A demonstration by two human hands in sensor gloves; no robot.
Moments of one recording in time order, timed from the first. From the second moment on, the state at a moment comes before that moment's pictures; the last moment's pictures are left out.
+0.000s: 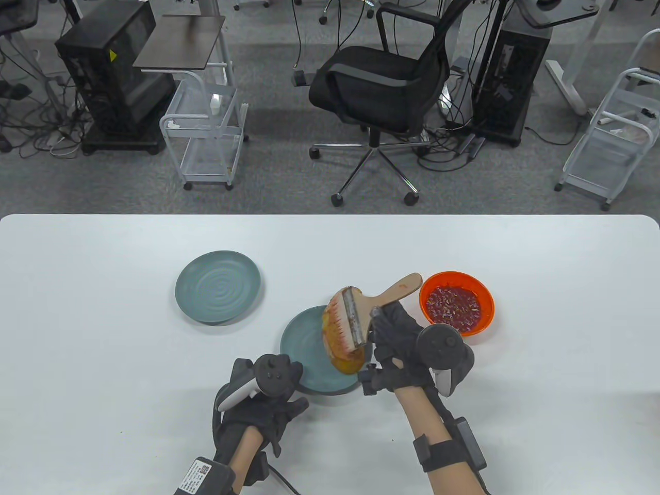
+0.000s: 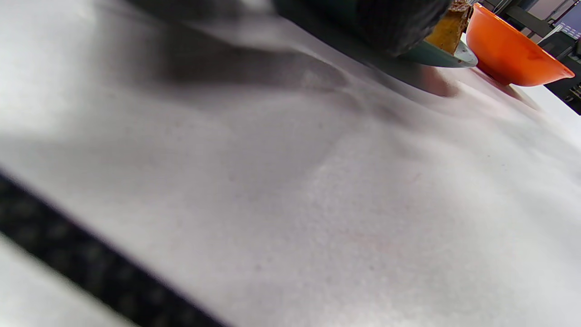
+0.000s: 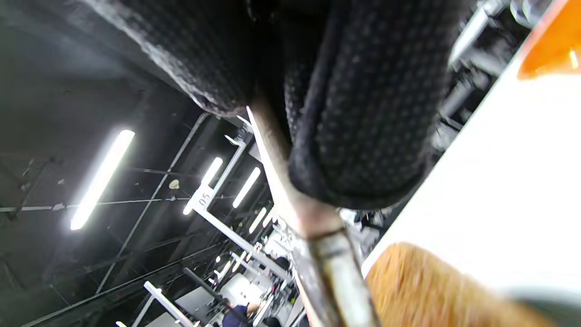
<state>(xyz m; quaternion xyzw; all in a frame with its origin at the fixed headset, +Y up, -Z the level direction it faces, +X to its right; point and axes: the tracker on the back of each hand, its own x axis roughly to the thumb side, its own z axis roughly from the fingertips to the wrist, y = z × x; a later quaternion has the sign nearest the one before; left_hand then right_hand) -0.157 -0.794 -0.304 -0.31 -0.12 0.18 0.93 0.116 -0.728 -0.356 0.01 -0.17 0.83 0.53</state>
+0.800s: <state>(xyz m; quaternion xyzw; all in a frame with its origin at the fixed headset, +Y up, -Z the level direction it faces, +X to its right) -0.158 -0.793 -0.303 -0.31 -0.12 0.18 0.92 0.135 -0.734 -0.364 -0.01 -0.17 0.85 0.50</state>
